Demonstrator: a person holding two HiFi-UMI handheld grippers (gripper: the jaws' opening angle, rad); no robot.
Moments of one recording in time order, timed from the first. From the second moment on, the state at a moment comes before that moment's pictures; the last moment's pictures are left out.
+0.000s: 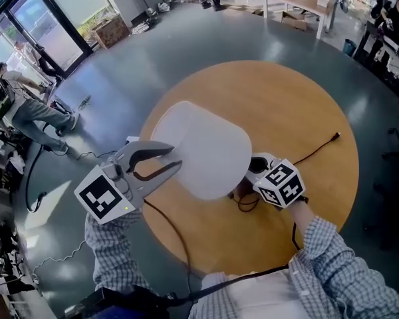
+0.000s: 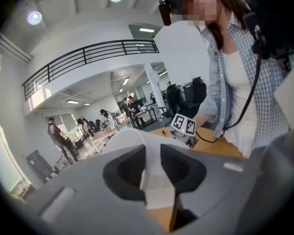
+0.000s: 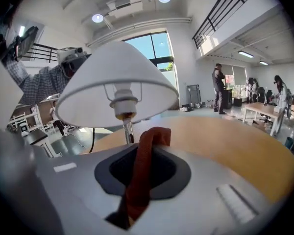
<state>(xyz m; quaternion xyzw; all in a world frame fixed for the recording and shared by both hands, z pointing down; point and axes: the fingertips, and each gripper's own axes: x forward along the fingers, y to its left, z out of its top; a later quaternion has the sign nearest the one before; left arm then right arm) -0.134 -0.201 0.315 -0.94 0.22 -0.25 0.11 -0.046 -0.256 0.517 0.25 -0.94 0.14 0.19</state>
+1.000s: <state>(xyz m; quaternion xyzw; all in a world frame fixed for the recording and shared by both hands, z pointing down) -0.039 -0.154 0.308 -0.92 0.10 -0.30 0.23 0.079 -0.227 0.532 0.37 -0.88 0.26 0.15</state>
